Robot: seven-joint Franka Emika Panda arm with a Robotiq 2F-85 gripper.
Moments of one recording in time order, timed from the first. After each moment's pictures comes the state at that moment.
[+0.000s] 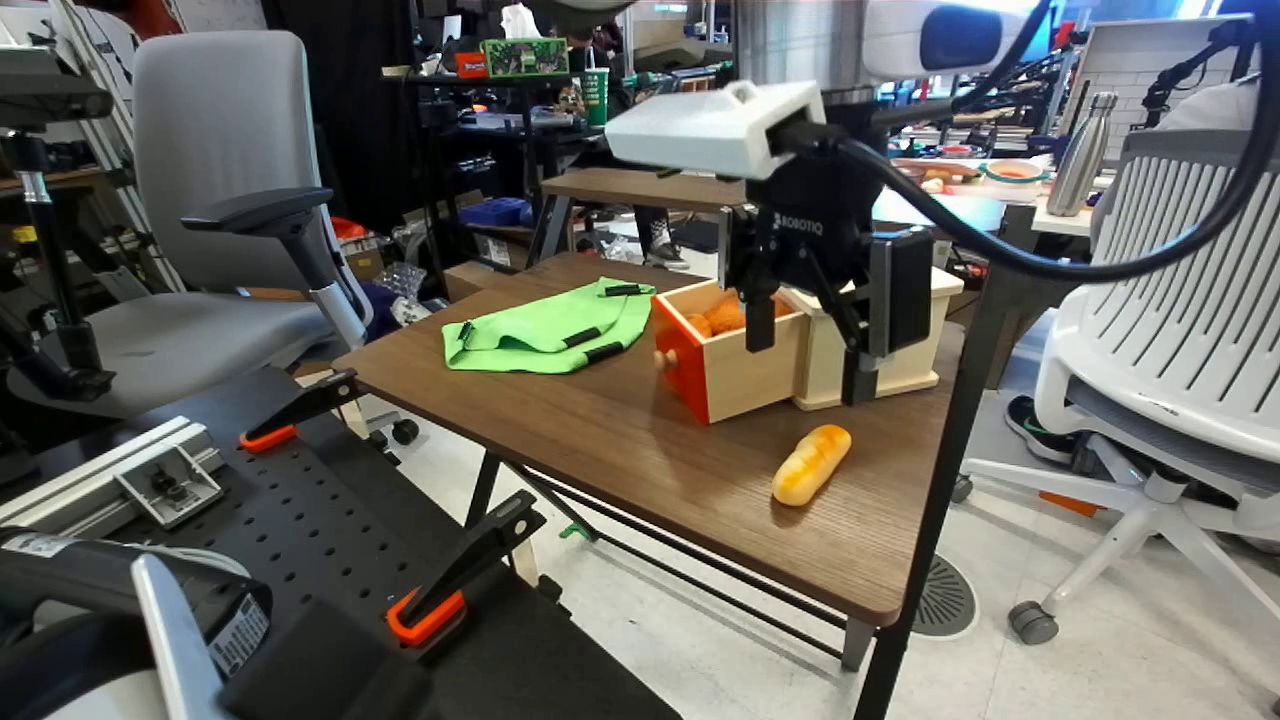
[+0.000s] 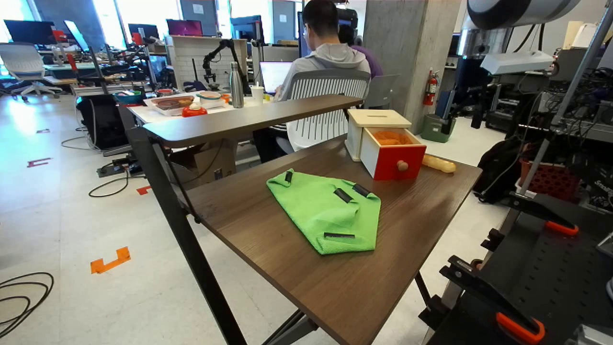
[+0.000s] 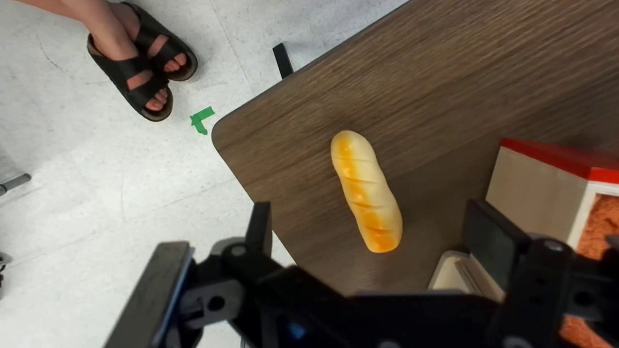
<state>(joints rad) -0.17 0.41 -0.21 -2.15 -0.05 2.58 0.03</state>
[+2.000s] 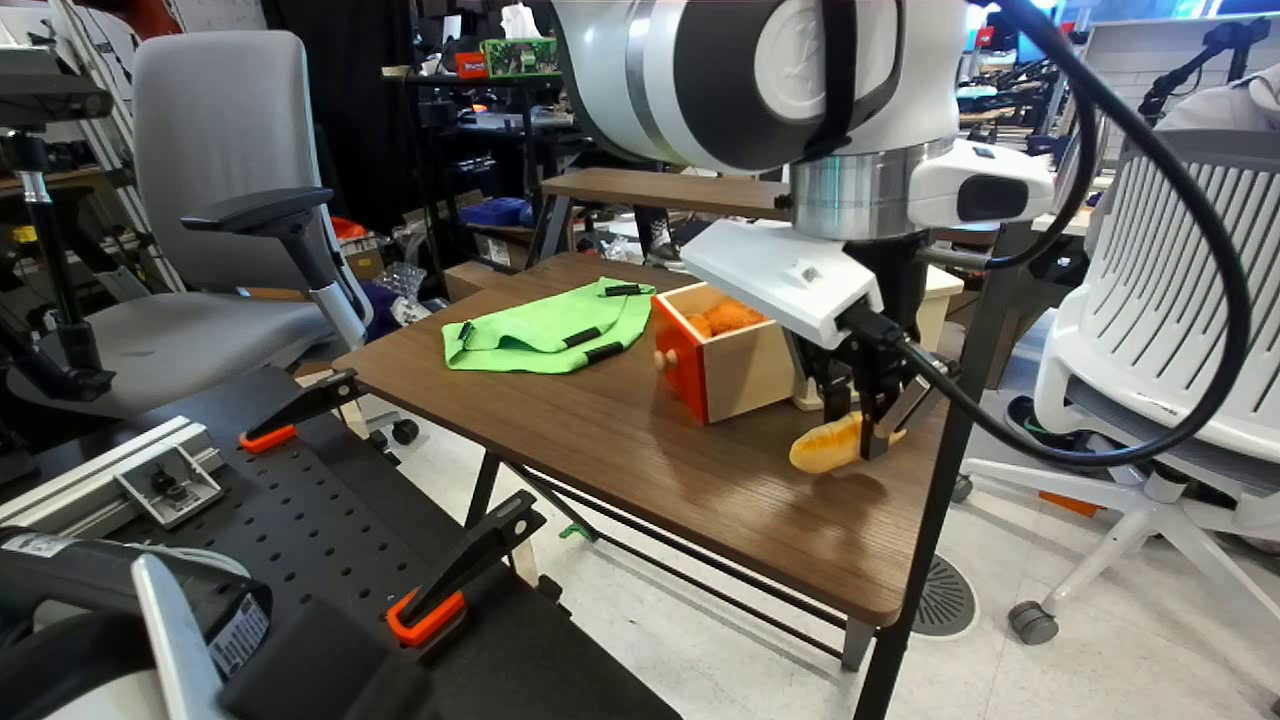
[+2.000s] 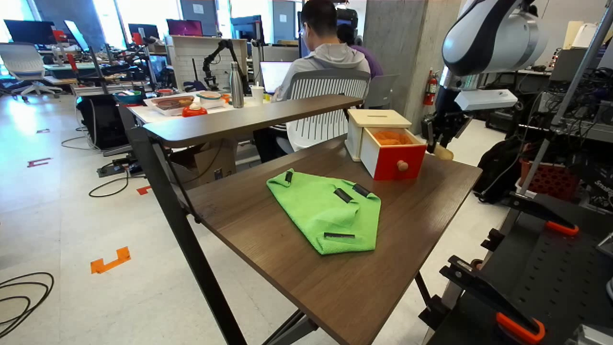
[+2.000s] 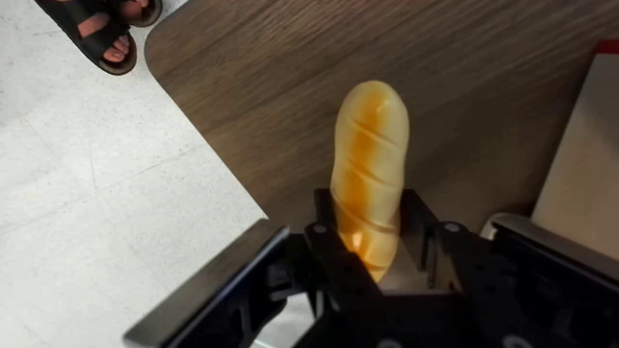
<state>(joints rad) -0.27 0.64 -0.12 -1.99 0.02 2.77 -0.02</state>
